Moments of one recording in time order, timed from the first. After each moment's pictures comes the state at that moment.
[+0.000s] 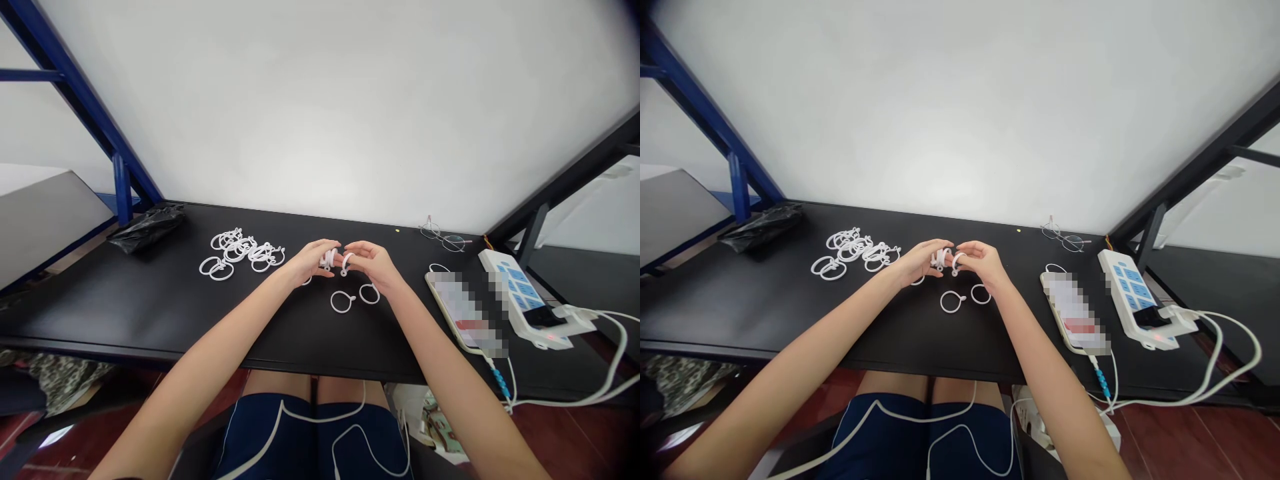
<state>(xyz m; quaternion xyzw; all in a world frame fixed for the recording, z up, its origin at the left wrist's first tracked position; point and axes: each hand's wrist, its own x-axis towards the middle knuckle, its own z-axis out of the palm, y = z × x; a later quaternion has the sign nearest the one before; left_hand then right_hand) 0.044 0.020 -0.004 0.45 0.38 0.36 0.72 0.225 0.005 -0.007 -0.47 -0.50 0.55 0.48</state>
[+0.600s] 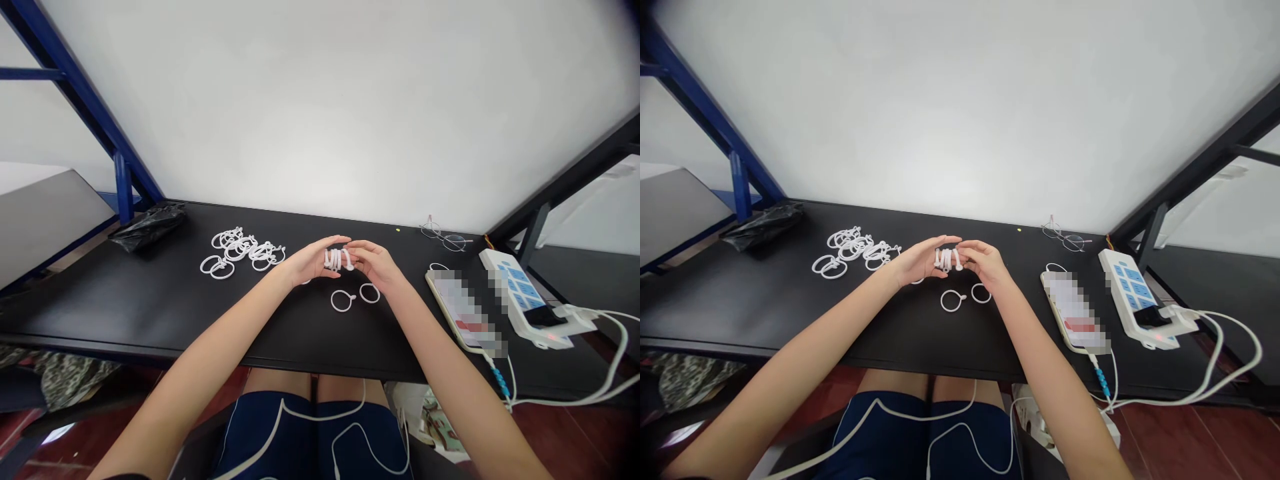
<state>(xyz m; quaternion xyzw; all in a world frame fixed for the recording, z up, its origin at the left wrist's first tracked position) 0.039 0.016 0.004 0.44 0.25 0.31 0.80 0.223 0.006 -0.002 -0.47 -0.42 0.58 0.51</state>
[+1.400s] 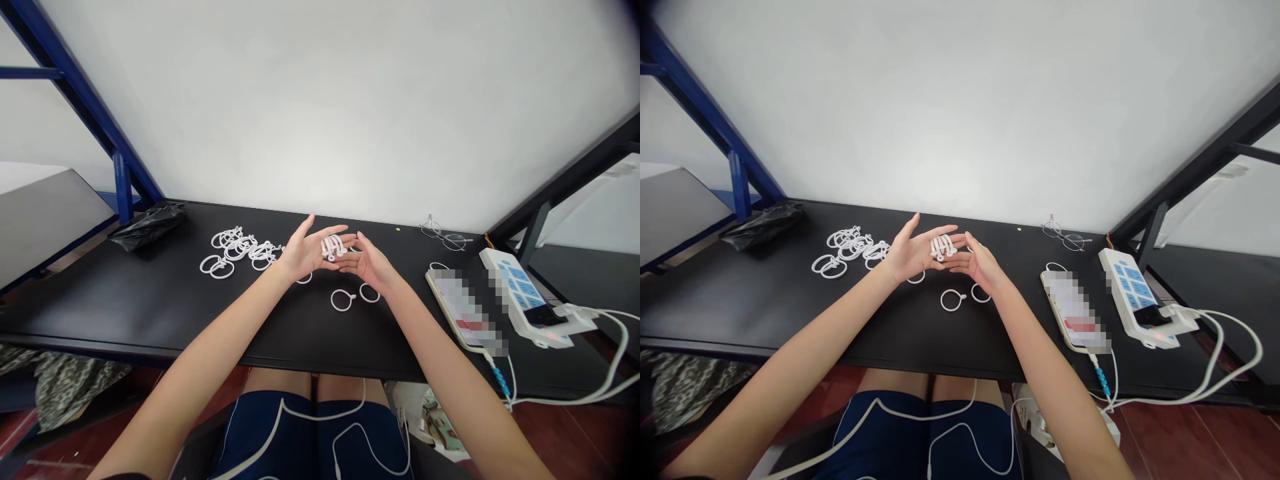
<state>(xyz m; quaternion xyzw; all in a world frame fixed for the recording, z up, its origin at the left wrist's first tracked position) 0.032 0.014 0.017 0.43 0.20 0.36 0.80 0.215 0.000 0.007 -0.41 -0.43 0.68 0.43</state>
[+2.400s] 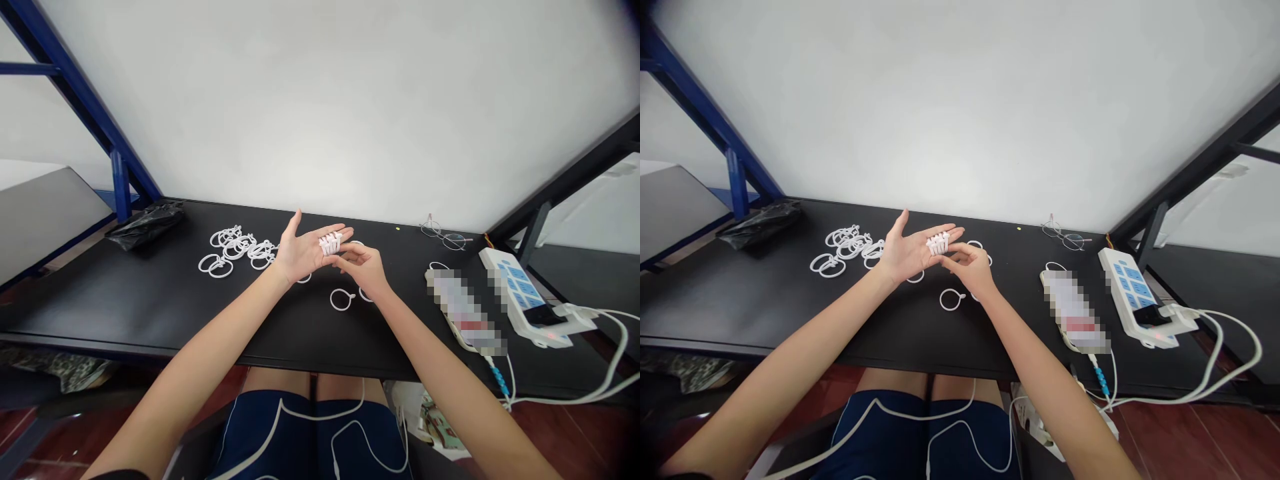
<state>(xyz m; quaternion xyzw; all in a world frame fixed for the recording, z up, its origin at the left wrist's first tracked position) 0.030 0.014 0.015 0.27 0.09 0.39 0.88 0.199 -0.010 -0.011 -0.42 -0.60 0.44 0.52</state>
